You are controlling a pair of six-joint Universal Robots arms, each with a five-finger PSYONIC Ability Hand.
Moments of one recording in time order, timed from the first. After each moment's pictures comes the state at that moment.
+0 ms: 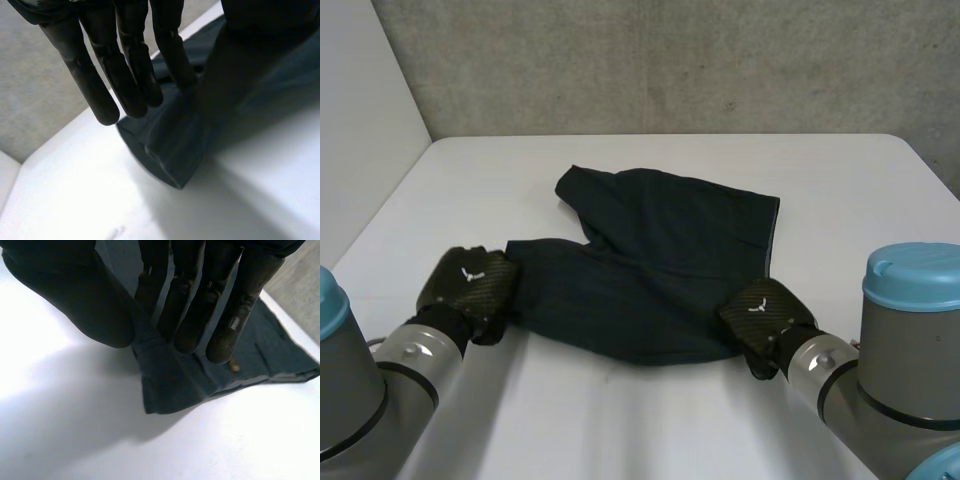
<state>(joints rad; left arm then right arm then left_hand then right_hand) 4.32 -1.66 -1.99 3.36 -1.58 3.53 2.07 -1.25 1.78 -0.02 1.44 2.61 1.03 1.07 1.07 1.07 0.88 0.98 1.18 1.20 1.19 0.99</state>
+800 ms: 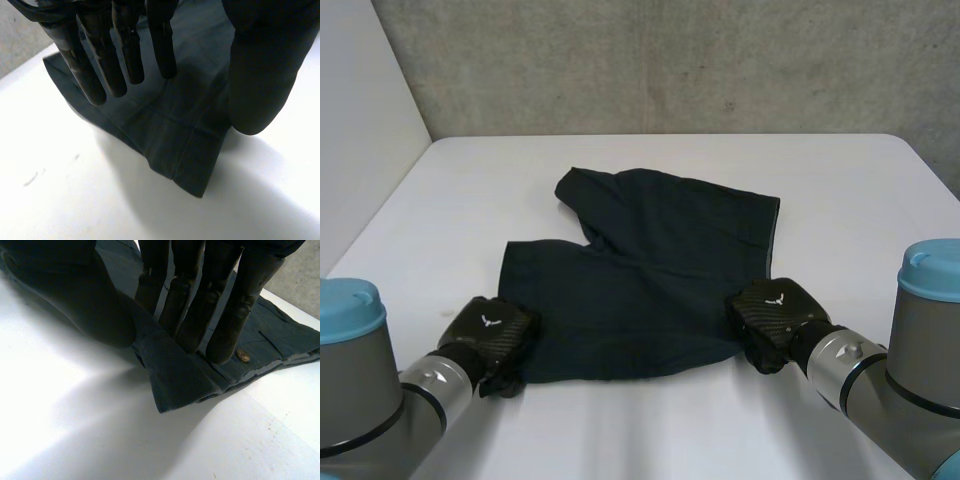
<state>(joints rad) 4.37 -1.81 -2.02 3.31 -1.48 3.55 1.98 -1.27 1.82 -0.05 1.32 2.79 0.53 0.53 0.54 0.53 0.36 0.98 1.18 1.20 1.19 0.99</state>
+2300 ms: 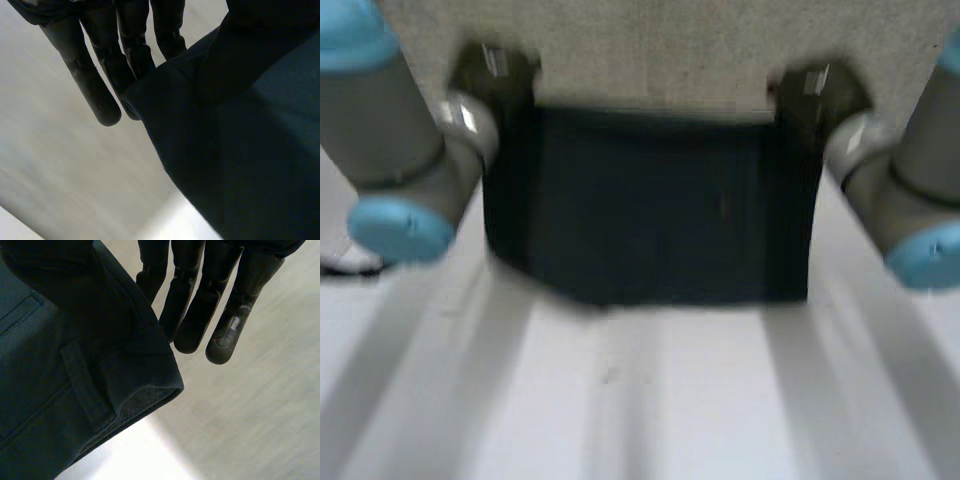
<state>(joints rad) 4.25 -2.08 -0.86 3.13 -1.66 3.63 1.99 -1.14 1.03 0.00 1.56 2.63 1.13 1.20 1.19 1.20 0.99 0.98 1.18 1.20 1.19 0.99</state>
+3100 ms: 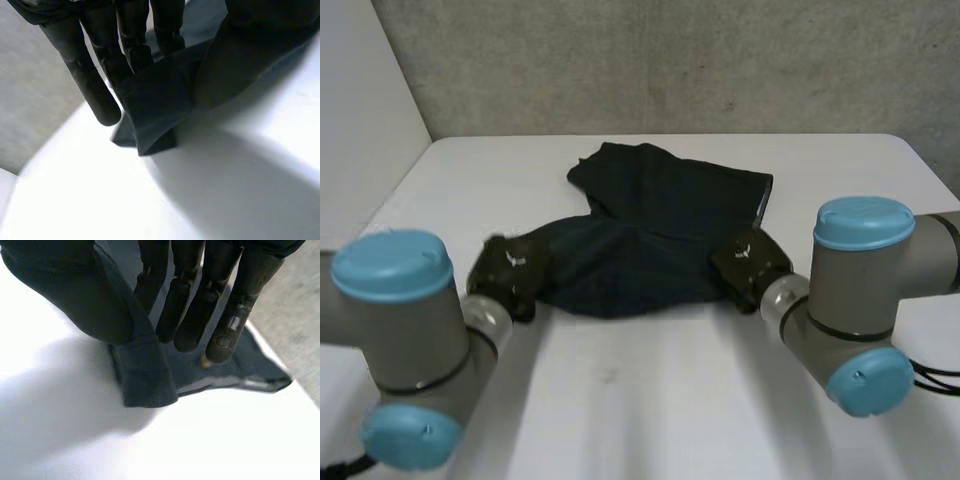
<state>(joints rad) 4.22 -1.96 -1.73 3.36 -1.70 3.63 2.08 -0.97 1.42 -0.06 1.49 2.55 1.13 1.20 1.19 1.20 0.99 0.98 1.18 1.20 1.19 0.99</state>
